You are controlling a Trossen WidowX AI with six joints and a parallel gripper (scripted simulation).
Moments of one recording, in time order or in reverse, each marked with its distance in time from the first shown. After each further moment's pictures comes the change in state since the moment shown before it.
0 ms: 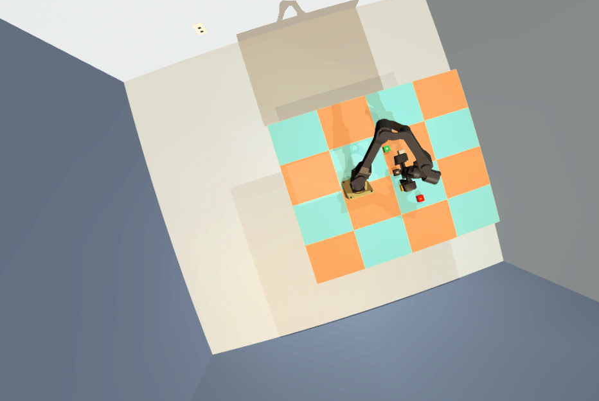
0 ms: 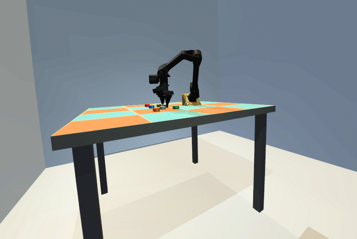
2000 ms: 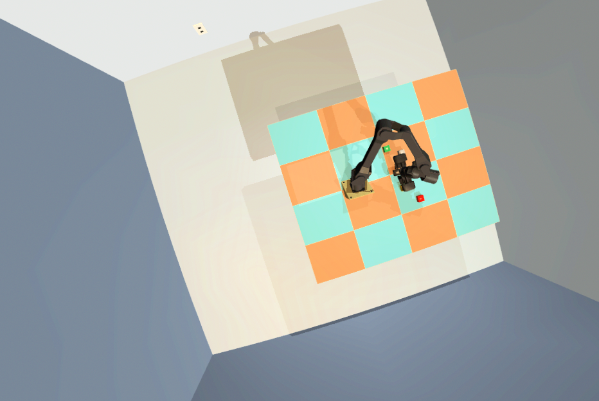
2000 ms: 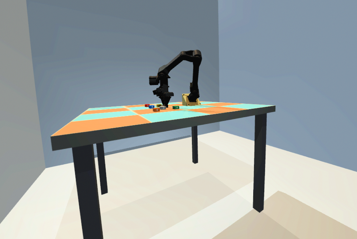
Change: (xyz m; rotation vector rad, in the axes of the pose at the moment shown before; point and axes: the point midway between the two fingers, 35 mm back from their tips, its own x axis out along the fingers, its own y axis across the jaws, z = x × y) arm 0.010 0.001 -0.001 0.000 0.002 0.003
